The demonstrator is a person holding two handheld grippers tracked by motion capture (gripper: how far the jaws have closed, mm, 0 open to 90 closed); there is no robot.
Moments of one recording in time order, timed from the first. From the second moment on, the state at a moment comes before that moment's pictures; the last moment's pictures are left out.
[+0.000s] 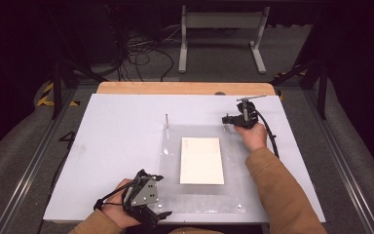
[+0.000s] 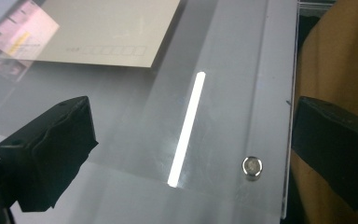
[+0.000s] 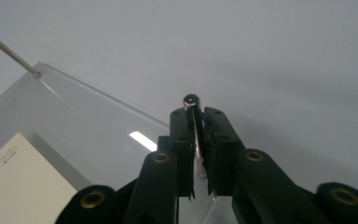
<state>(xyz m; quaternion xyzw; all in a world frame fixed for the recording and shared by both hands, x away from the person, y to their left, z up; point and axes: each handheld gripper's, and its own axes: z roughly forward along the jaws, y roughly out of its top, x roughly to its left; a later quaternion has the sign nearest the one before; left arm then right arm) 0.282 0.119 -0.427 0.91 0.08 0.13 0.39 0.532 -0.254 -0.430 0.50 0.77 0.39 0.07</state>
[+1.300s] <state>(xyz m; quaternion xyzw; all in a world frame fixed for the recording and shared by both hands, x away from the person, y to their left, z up) 0.273 0.112 -0.427 0.92 0.03 0.18 0.35 0.537 -0.253 -0.434 0.50 0.78 0.37 0.05</state>
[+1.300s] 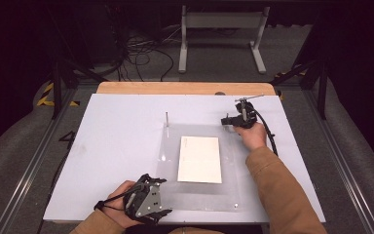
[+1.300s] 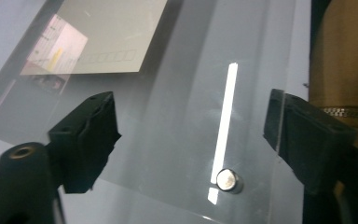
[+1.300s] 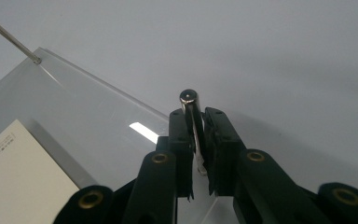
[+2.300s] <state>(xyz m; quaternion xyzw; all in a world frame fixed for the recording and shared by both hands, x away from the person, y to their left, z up) 0.262 0.113 -0.412 0.91 -0.01 0.21 0.37 0.501 -0.275 -0.401 0.44 0.77 0.46 0.06</state>
